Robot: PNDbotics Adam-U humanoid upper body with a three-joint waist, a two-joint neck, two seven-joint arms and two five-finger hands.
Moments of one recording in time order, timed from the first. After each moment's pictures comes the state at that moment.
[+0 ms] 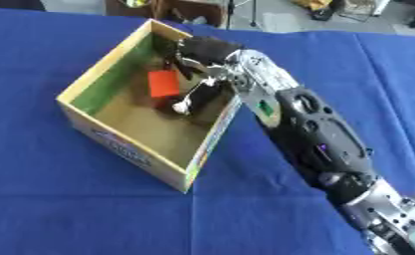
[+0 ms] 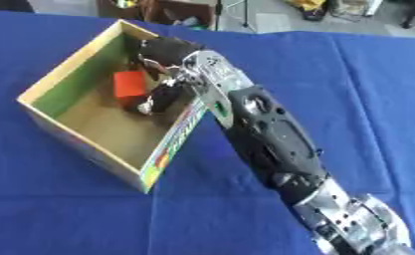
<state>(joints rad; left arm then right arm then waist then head) -0.22 0.13 0.02 -1.98 -0.18 -0.12 0.15 -1.13 -0.31 0.28 -1.12 1.04 -0.28 0.46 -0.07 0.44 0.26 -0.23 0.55</state>
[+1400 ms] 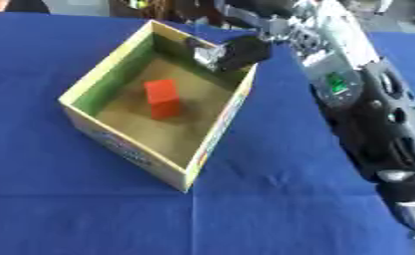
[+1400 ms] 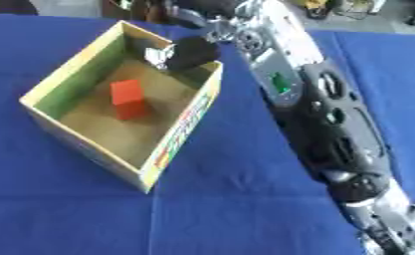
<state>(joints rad) -0.21 0.13 0.02 -1.98 -0.19 -0.11 0.15 -1.03 -0.52 0.16 -1.67 0.72 -0.16 0.51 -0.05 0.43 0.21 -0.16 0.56</state>
